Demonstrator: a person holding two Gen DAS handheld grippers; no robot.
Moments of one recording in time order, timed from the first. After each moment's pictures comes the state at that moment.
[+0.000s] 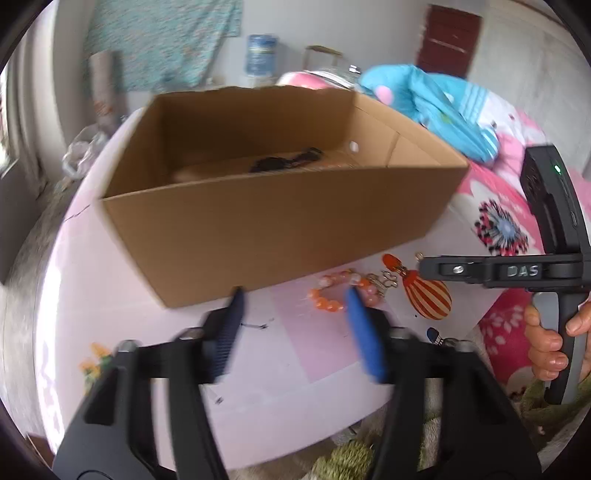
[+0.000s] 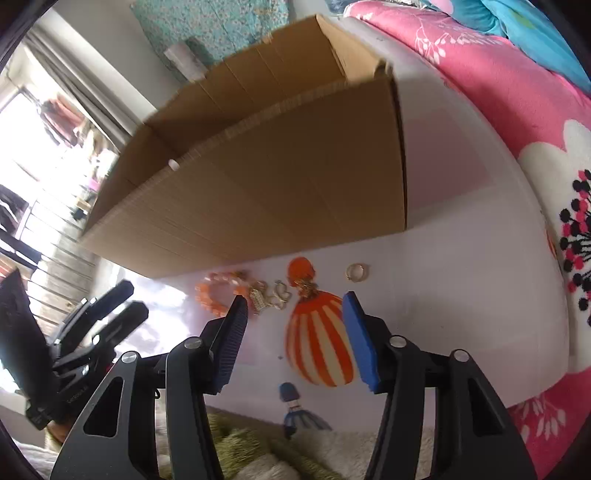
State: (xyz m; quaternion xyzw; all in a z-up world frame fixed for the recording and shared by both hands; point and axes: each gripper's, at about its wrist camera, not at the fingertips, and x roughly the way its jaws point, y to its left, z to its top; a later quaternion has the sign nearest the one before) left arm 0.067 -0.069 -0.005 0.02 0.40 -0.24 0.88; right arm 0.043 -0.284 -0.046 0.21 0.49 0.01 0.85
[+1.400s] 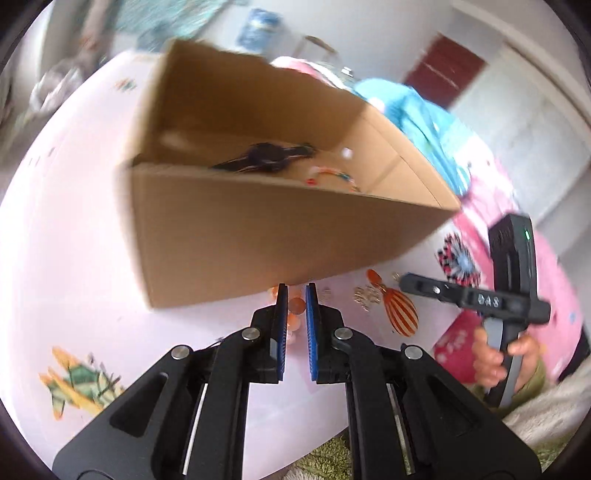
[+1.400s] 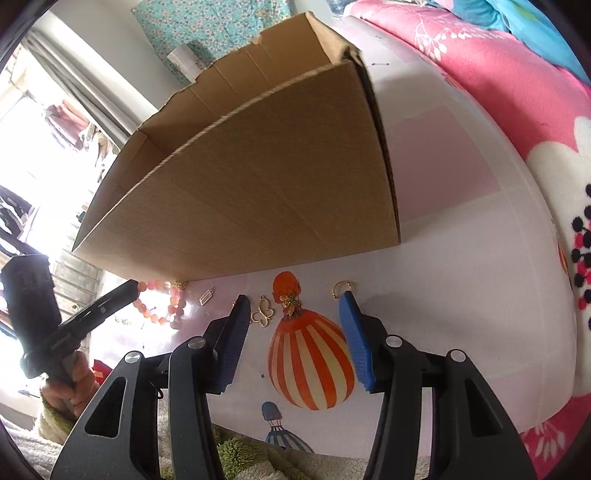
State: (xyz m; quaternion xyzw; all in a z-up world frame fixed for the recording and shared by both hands) left arm 0.105 -0.017 -0.030 -0.14 0.45 -0.30 0.83; right arm 0.050 -0.298 -0.051 0.22 0.48 0.03 0.85
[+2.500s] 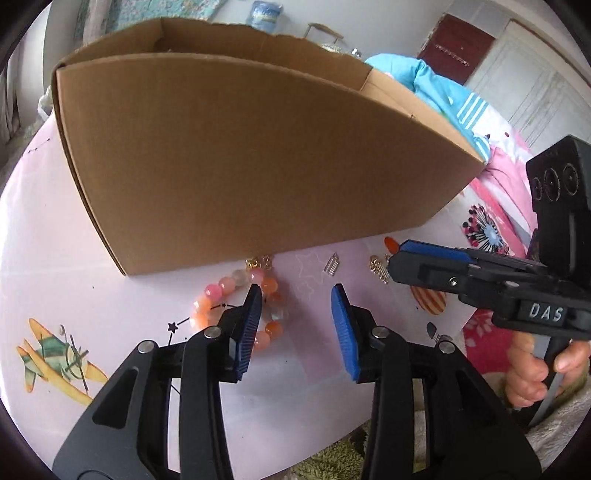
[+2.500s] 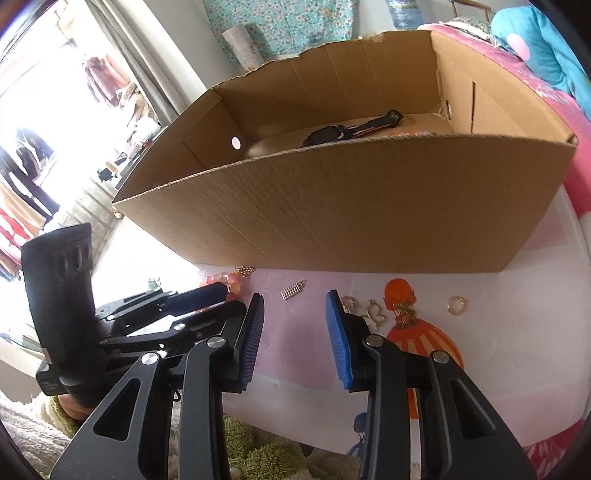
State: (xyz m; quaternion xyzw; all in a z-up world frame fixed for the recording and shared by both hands) left arm 0.092 -0.077 -0.054 -0.07 0.46 -0.28 0.84; right arm 0.066 -0.237 -0.036 0.14 0.47 0.10 0.87
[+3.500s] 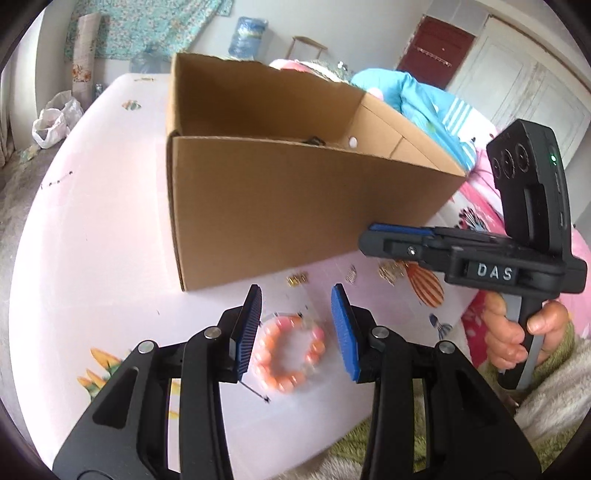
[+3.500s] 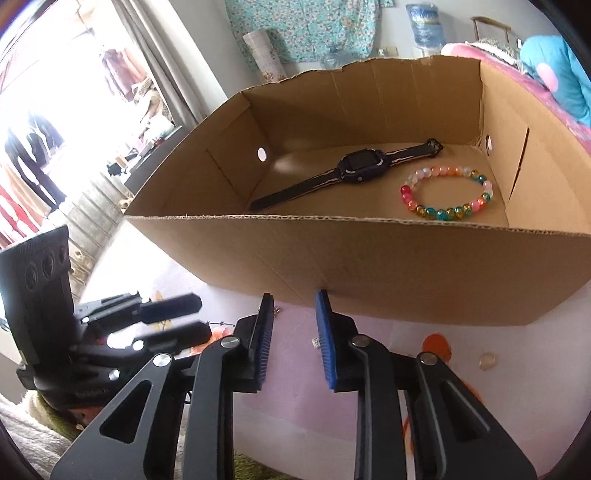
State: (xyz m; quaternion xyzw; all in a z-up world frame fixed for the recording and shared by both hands) left arm 0.098 -0.019 -0.030 -0.06 0.43 -0.29 0.85; right arm 0.106 -0.209 -0.025 0.11 0.45 0.12 0.88
